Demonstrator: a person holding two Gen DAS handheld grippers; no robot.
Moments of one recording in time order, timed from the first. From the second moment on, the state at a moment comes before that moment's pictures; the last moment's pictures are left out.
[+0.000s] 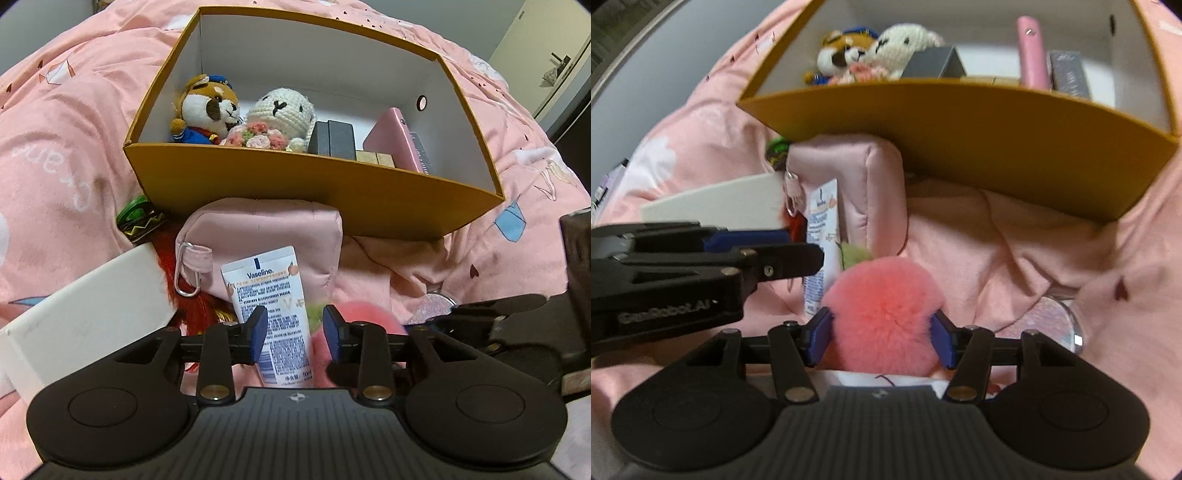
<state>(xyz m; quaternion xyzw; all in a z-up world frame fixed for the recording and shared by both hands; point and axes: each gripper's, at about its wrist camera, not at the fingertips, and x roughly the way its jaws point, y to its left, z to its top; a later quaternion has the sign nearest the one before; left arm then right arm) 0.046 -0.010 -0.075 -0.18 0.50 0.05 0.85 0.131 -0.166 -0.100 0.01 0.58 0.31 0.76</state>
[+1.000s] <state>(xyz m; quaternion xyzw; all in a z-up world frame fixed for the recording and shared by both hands) 0.067 -0.002 -0.089 -0.17 0.50 0.10 0.84 0.147 -0.178 -0.102 -0.02 0.56 0.27 0.78</state>
